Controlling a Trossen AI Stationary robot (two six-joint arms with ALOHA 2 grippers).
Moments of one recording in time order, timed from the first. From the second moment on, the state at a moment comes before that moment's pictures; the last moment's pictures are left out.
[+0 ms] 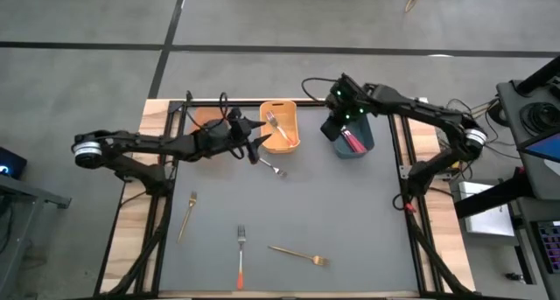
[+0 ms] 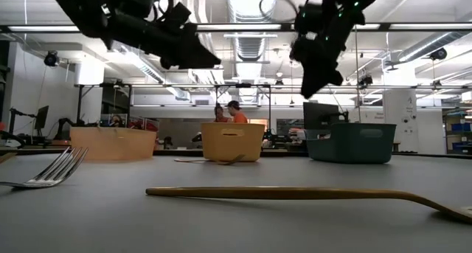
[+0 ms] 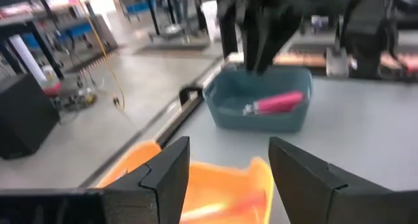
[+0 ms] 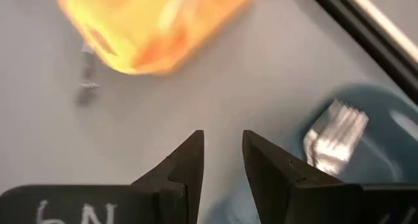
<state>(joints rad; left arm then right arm) 0.26 1.31 0.62 0.50 -0.20 0.11 -0.60 1.49 1.24 -0.79 -0.18 0.10</state>
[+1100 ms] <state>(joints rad) 0.10 1.33 0.77 -0.08 -0.11 -0.09 -0.24 1.21 0.79 -0.09 -0.19 -0.29</state>
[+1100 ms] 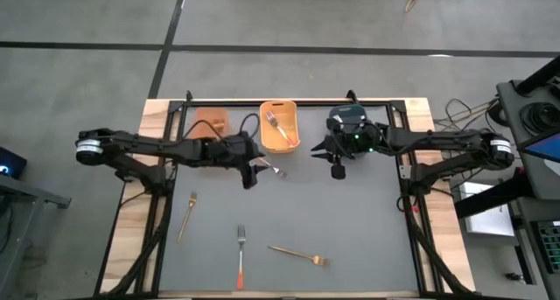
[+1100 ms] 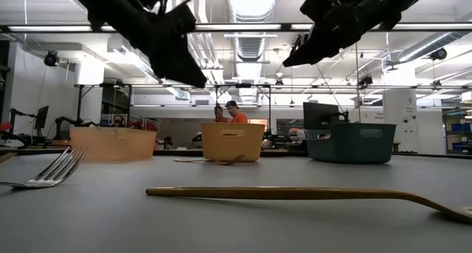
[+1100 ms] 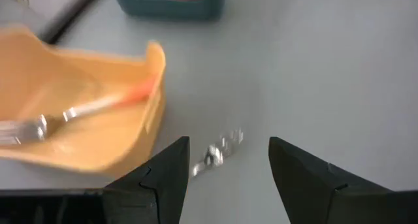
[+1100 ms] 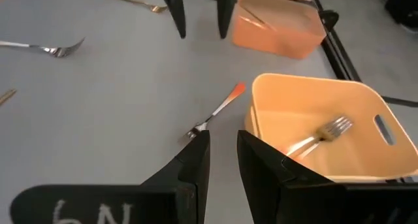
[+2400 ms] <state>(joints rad) 0.10 1.77 0.91 -0.20 -0.30 0.10 -0.24 1.16 0.79 -0.15 -0.19 -0.28</state>
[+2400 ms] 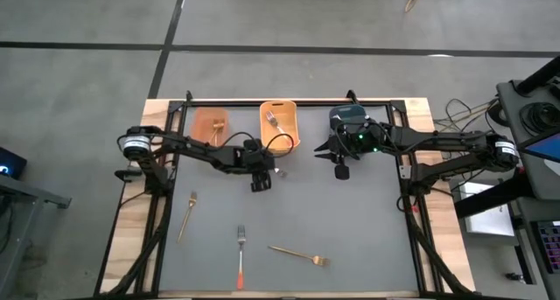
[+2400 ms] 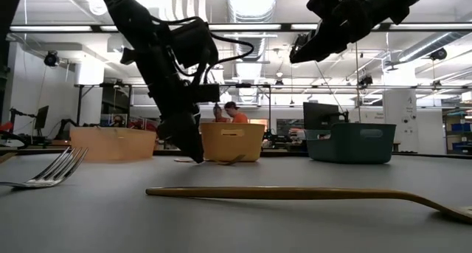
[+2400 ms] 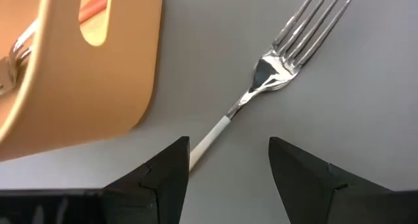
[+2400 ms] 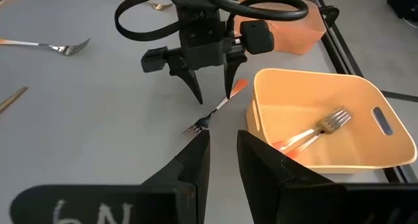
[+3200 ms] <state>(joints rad) 0.17 1.77 0.91 -0.18 -0.10 0.10 -0.24 1.16 0.79 -0.15 -0.19 -0.26</state>
